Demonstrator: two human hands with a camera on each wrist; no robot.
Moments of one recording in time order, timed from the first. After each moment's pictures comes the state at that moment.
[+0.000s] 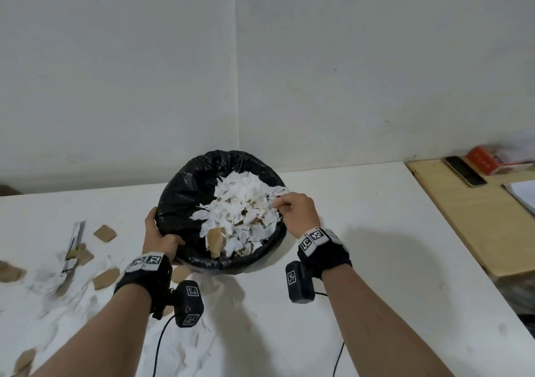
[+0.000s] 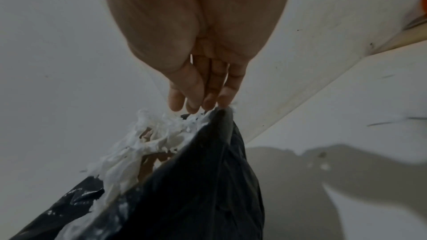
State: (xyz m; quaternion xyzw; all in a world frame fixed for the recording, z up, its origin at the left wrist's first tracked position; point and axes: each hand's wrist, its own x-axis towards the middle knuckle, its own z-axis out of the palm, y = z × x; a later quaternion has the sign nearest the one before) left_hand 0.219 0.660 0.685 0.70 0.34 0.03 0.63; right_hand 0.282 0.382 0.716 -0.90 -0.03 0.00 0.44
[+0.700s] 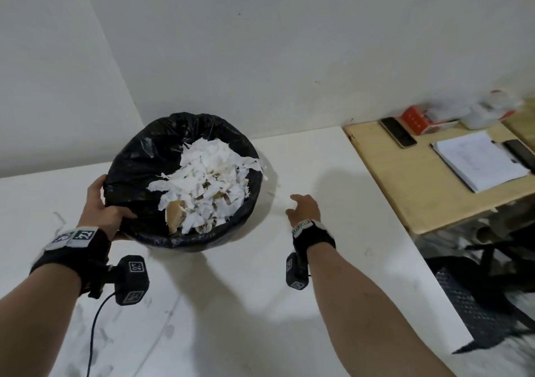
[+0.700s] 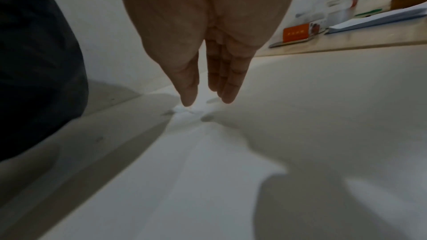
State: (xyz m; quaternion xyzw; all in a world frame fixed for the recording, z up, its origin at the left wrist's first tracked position) left_hand 0.284 0.560 0.670 0.72 0.30 -0.04 0.62; right_hand 0.301 0.167 0.595 -0.94 0.20 0.12 0.26
